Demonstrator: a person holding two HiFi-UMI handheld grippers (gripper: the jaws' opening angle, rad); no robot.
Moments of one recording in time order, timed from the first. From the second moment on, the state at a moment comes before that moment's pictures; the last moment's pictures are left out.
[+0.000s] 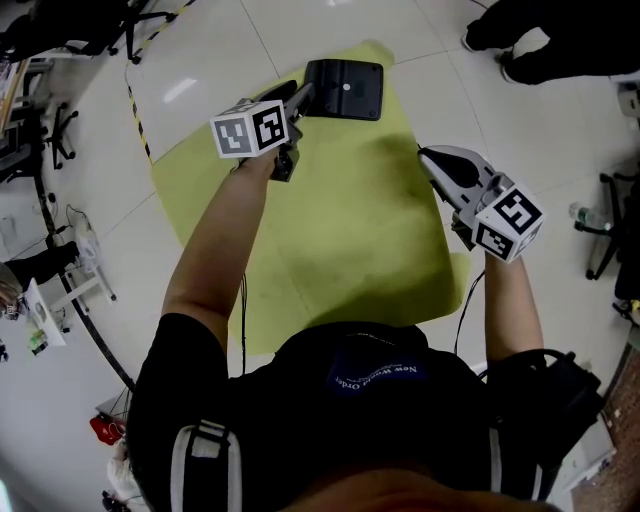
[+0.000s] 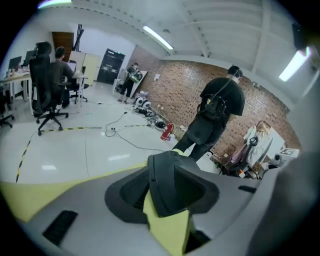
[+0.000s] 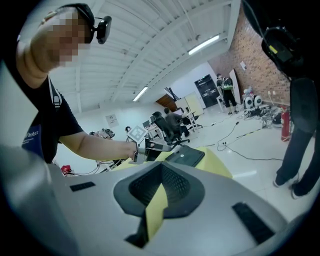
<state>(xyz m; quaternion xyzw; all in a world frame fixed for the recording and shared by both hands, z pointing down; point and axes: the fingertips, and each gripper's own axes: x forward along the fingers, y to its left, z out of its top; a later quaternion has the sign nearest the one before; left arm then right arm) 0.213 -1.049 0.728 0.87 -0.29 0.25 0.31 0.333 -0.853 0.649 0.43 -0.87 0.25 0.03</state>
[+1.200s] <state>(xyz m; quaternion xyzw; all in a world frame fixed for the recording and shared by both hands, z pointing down) -0.128 -0.677 0.418 0.94 -0.31 0.04 0.12 0.078 -0.700 0.422 0.37 -0.91 0.18 0.03</state>
